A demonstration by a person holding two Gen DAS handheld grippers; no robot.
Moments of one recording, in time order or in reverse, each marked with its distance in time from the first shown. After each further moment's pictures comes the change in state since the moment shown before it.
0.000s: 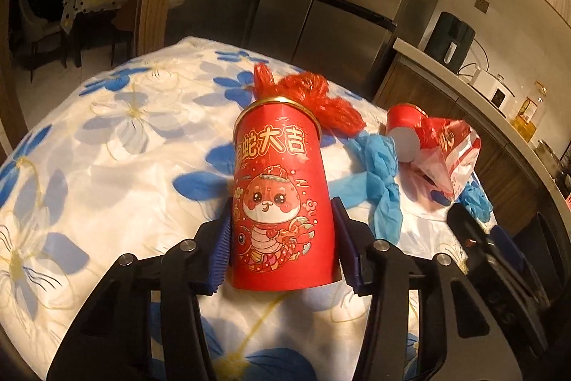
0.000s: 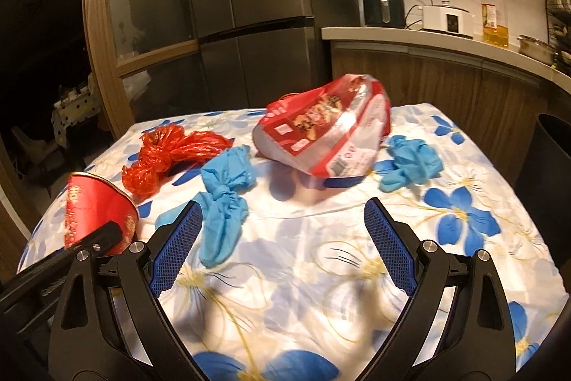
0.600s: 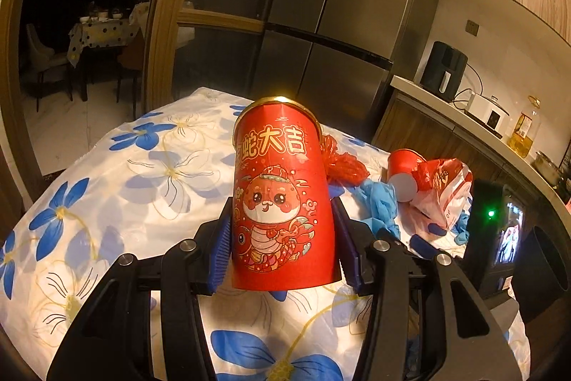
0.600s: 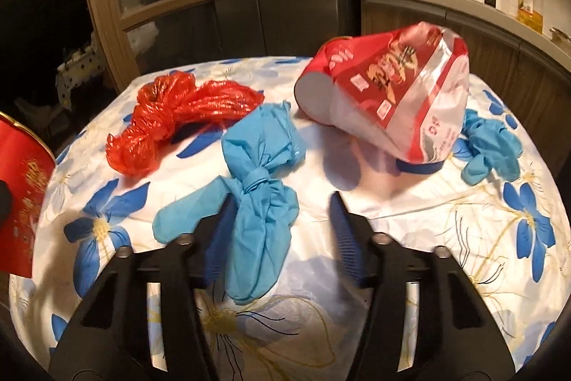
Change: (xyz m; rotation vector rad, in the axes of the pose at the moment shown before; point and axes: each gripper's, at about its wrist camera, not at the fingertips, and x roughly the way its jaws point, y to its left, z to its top) left arm -0.039 0.016 0.024 0.031 -0.146 0.008; right arm 0.073 0.034 0.002 -0.043 0.211 0.037
